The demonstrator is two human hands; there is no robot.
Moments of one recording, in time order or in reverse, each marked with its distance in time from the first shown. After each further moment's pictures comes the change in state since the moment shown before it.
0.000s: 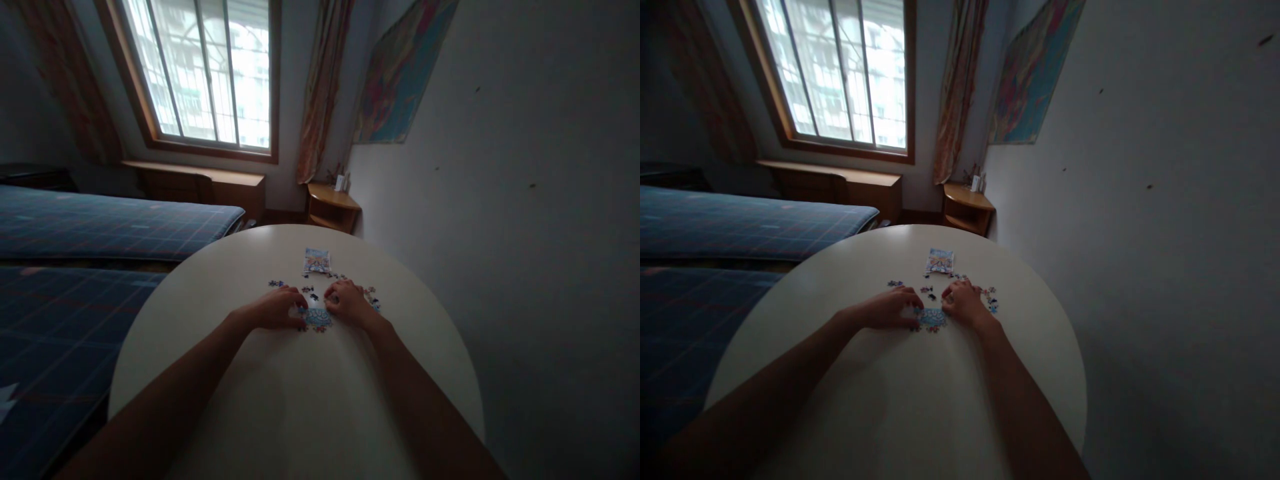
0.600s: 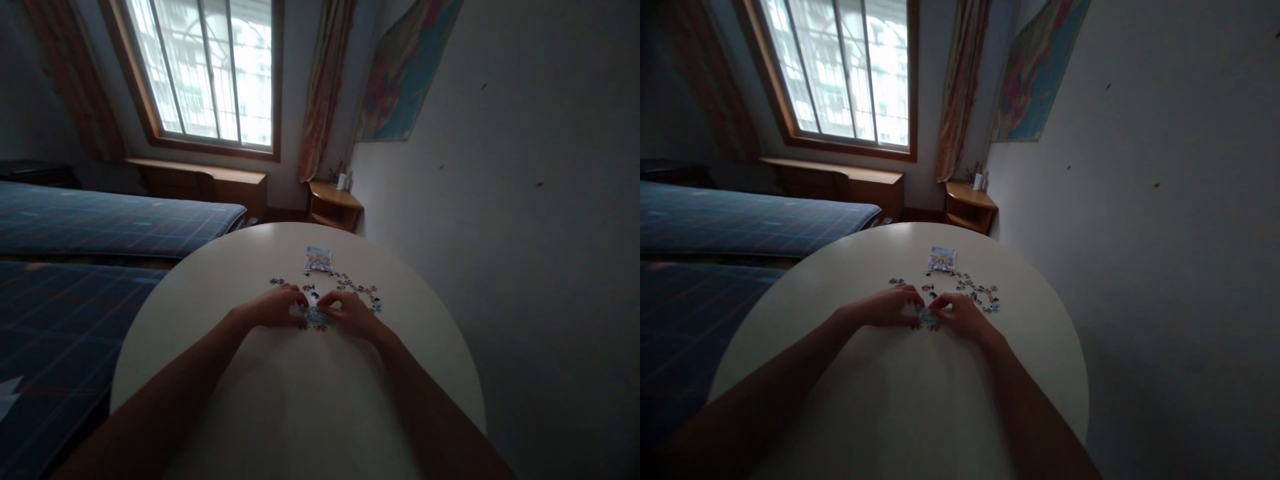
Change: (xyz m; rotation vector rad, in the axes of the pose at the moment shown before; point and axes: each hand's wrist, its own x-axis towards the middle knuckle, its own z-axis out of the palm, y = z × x) left_hand -0.002 0.005 -0.004 -0.010 -0.005 -0.023; right_hand -0.024 -0.008 -0.003 0.482 -0.018 -0.169
